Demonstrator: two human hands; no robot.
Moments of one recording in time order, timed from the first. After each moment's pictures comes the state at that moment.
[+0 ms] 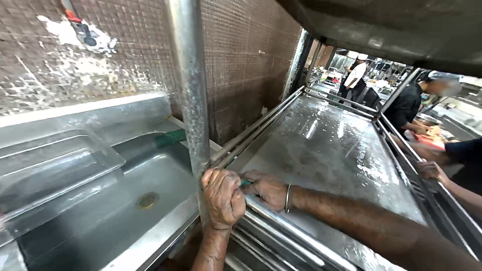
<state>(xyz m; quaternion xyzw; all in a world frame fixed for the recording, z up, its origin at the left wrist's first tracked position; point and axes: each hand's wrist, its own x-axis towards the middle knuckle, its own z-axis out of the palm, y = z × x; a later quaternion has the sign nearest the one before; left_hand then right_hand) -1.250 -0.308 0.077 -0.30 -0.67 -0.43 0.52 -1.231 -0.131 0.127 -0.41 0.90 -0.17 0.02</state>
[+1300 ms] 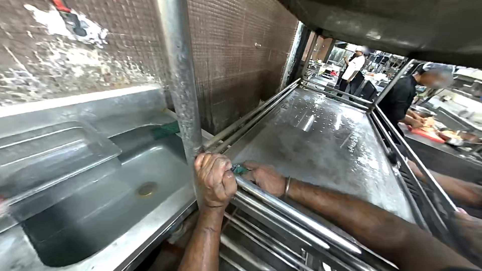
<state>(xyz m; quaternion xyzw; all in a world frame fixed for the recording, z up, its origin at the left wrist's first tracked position) -1.243 -0.304 0.079 -0.28 -0.68 -0.40 0.54 -1.204 -0.125 0.123 -0.35 0.92 -0.18 -0.02</state>
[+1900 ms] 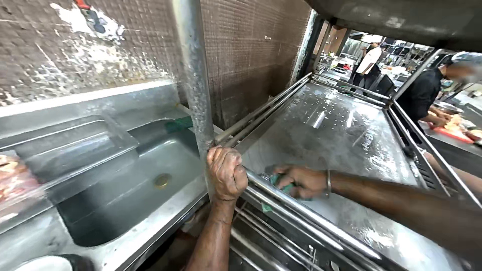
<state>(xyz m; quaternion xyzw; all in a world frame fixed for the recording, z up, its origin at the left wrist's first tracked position) -1.247 -0.303 0.078 -0.27 -0.68 -0.40 0.54 -1.193 -0.057 0.141 -0.43 0.87 -0.23 0.10</state>
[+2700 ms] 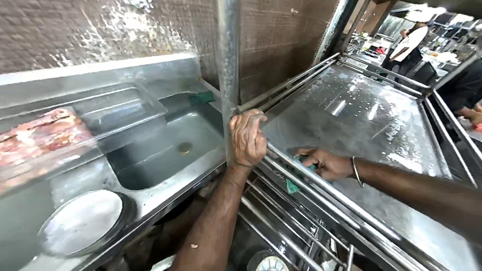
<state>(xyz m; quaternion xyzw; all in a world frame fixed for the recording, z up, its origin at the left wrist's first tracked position) -1.237 -0.310 0.090 -0.28 -0.74 -0.39 0.48 -1.168 -0.042 0.137 -0.43 0.86 -0.26 0.13</state>
